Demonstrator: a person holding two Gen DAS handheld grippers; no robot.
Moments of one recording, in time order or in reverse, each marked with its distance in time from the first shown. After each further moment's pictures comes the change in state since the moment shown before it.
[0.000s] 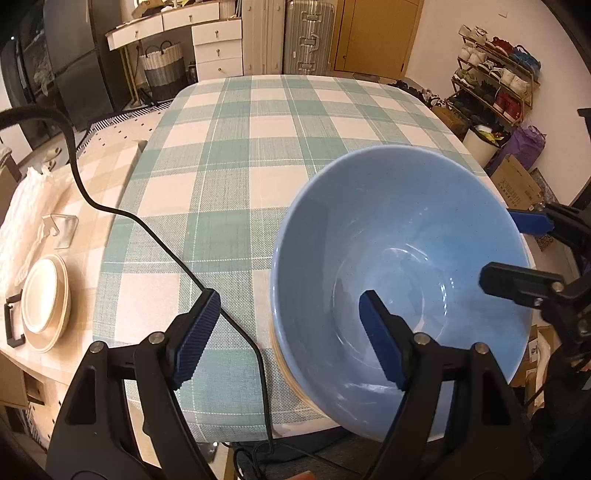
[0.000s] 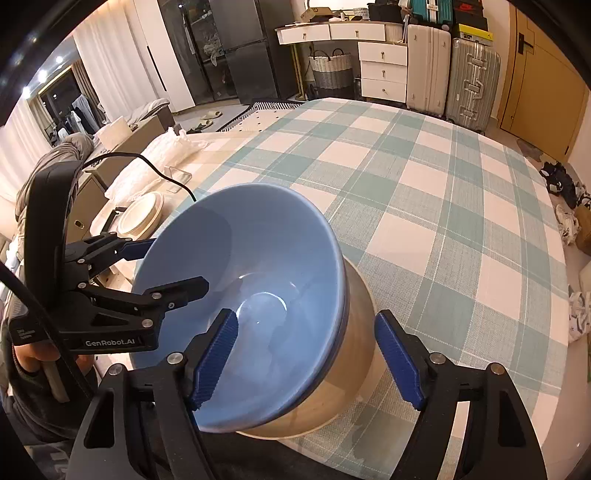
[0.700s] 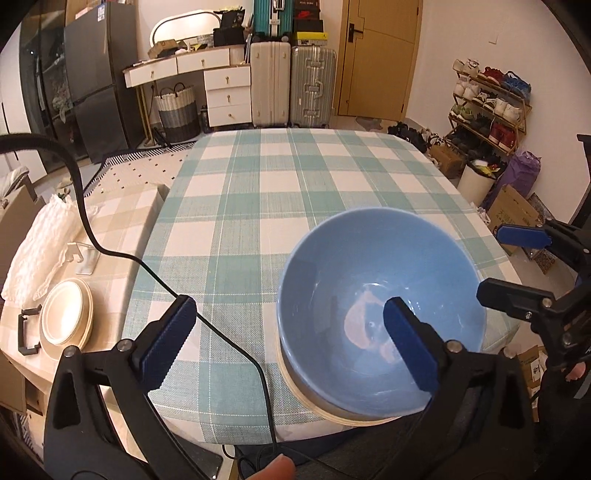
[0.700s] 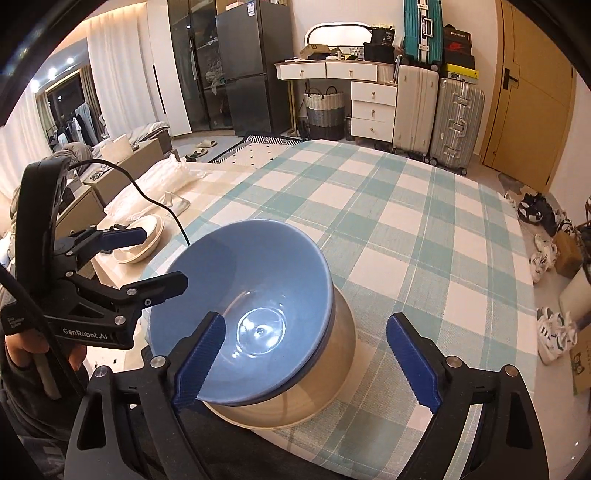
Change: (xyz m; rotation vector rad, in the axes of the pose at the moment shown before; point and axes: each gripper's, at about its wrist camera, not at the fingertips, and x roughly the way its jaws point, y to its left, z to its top) left arm -0.075 -0.007 -0.009 0.000 -0.201 0.032; right arm -0.050 0.015 -0.013 -0.043 -0.152 -0.077
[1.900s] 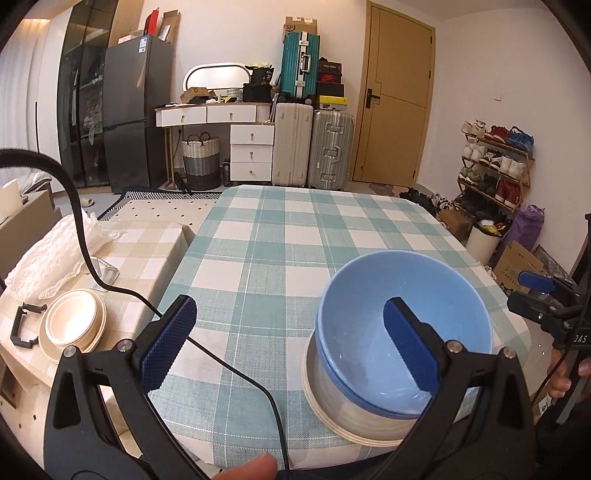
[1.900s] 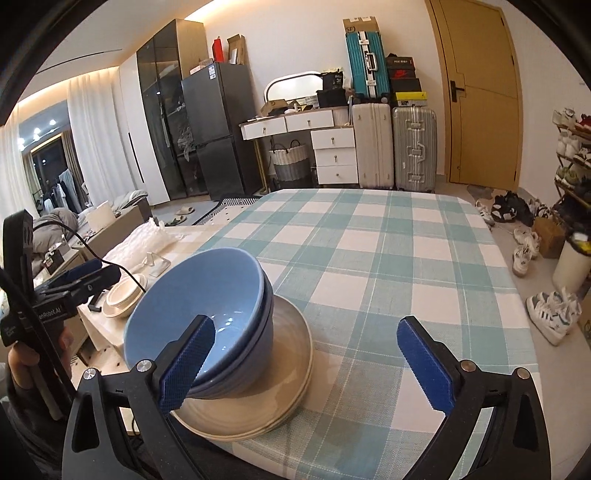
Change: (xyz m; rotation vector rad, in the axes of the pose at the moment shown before) left arm -0.040 0.030 -0.042 -0.085 -0.275 0.028; right arm -0.020 -0.038 -0.054 0.136 -0.261 -0.069
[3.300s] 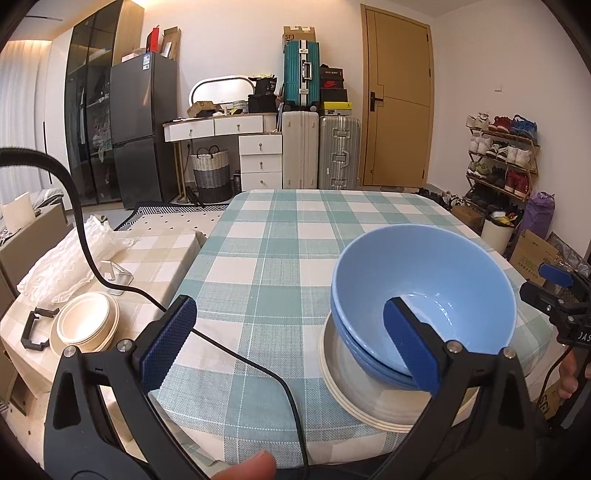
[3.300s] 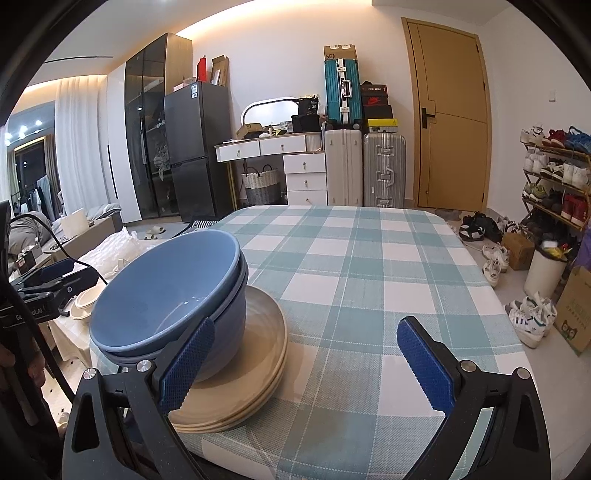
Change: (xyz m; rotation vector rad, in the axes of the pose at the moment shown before) left arm 0.018 0.001 -0.036 0.047 -0.043 0.068; right arm -0.002 0.002 -0.047 0.006 -0.114 -0.133
